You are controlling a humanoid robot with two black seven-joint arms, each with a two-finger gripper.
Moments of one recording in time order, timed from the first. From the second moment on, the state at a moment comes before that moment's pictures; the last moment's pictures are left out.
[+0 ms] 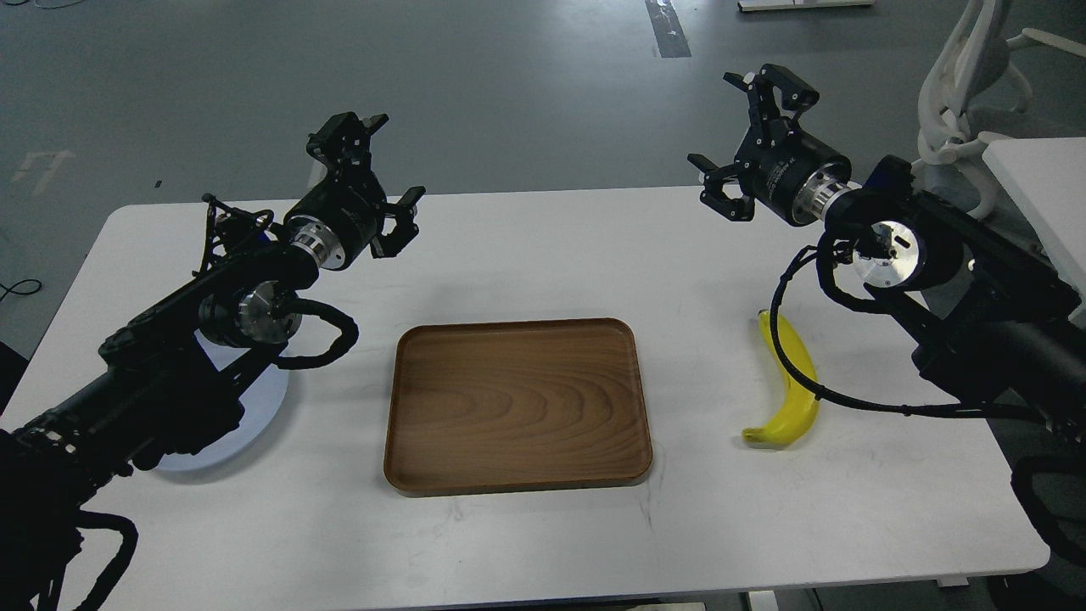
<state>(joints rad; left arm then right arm) -0.80 0.24 -0.65 -0.79 0.08 -0.11 -0.23 0.85 -0.38 0.68 0.92 -0.06 0.13 0.01</state>
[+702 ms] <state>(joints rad) -0.78 0.32 -0.67 -0.82 0.08 -0.22 -0.24 0.84 -0.31 0.67 0.92 -0.06 0.13 0.01</state>
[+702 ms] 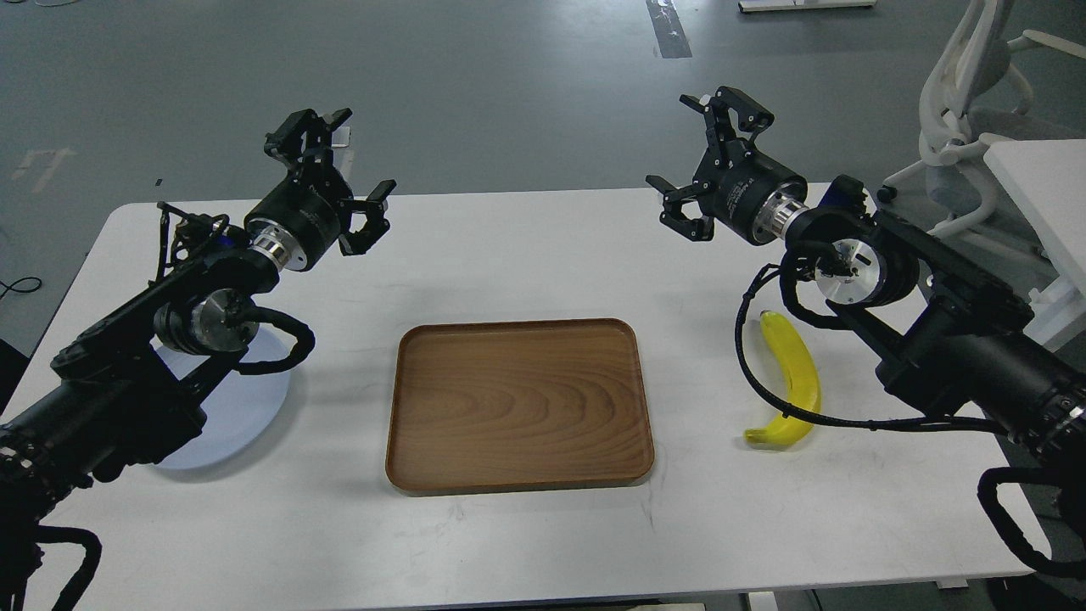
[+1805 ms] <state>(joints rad) -0.73 0.37 -0.67 -0.89 0.08 -0.21 -0.24 0.83 -0.31 0.67 0.95 -0.07 0.13 0.01</state>
